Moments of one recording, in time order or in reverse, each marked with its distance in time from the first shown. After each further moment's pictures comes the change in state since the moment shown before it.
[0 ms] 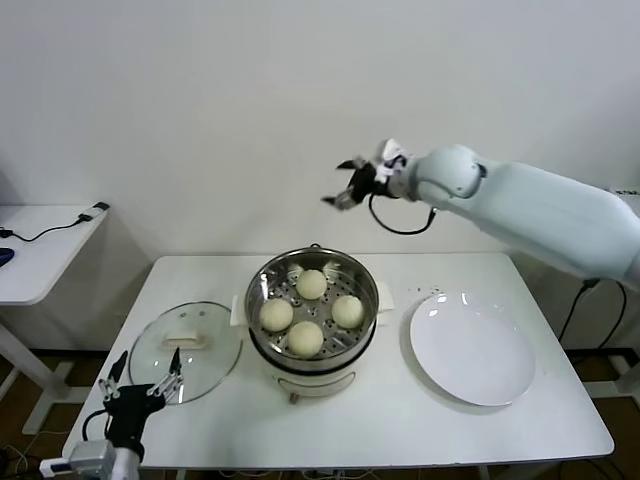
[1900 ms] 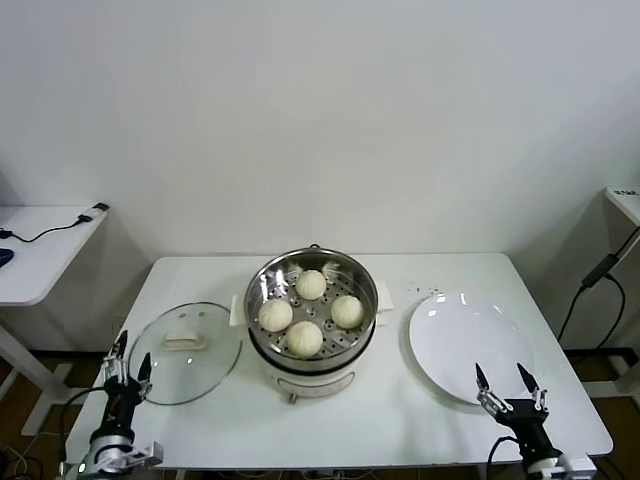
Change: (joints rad) left arm -0.168 0.250 0.070 0.465 1.170 -0.116 -0.258; right arm -2.180 0.319 1.693 0.573 -0.523 0.372 0.244
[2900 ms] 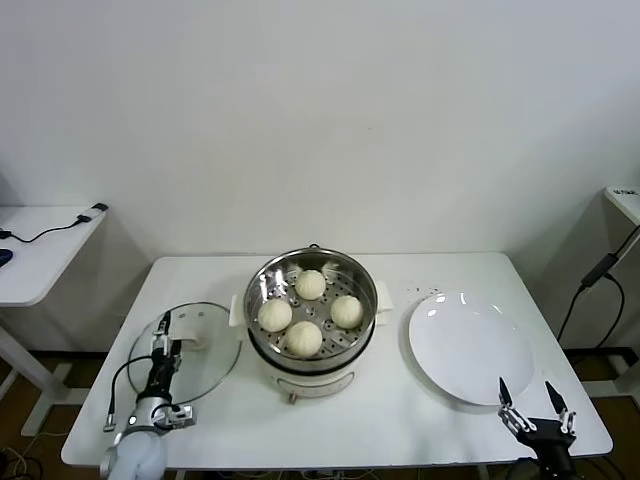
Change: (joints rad) left arm -0.326 -0.008 0.135 0.392 0.187 -0.023 -0.097; right arm -0.106 0.104 0.089 0.075 -0.045 0.009 0.015
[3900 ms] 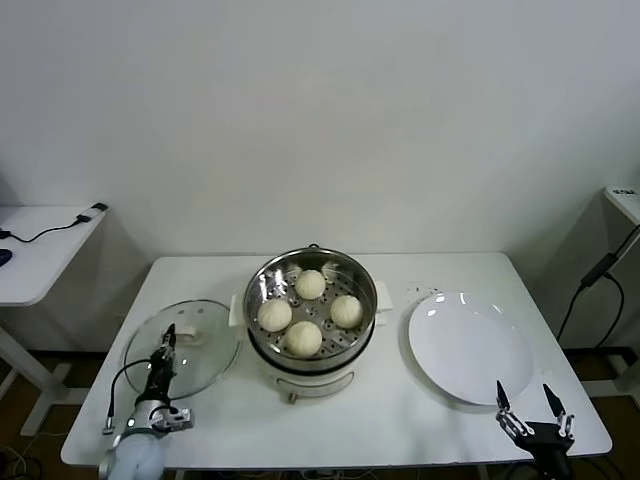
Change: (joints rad) left arm -0.011 -0.013 -0.023 0.046 -0.002 -0.033 -0.007; right arm -0.010 0.013 0.002 0.010 -0.025 0.009 -0.018
